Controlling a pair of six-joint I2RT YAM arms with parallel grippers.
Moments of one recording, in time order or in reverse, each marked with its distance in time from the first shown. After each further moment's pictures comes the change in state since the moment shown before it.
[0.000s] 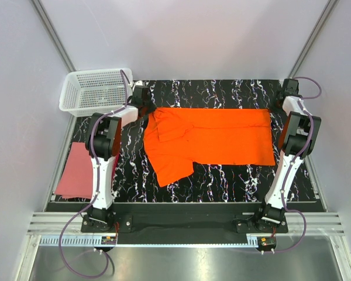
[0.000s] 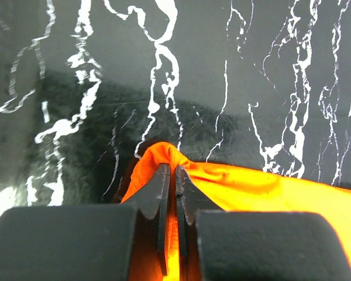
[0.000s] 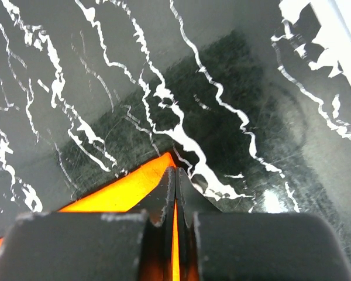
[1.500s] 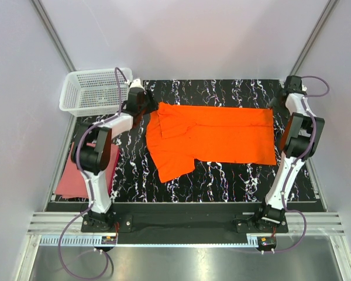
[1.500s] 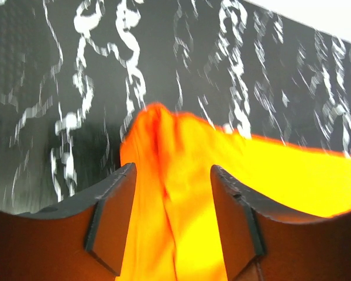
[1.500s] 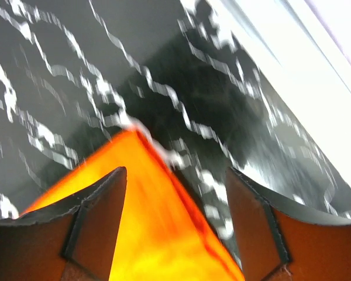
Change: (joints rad) left arm -0.033 -0.272 -0.290 0.214 -0.025 0.093; right arm 0.000 -0.043 0.037 -0.125 0.201 0.066
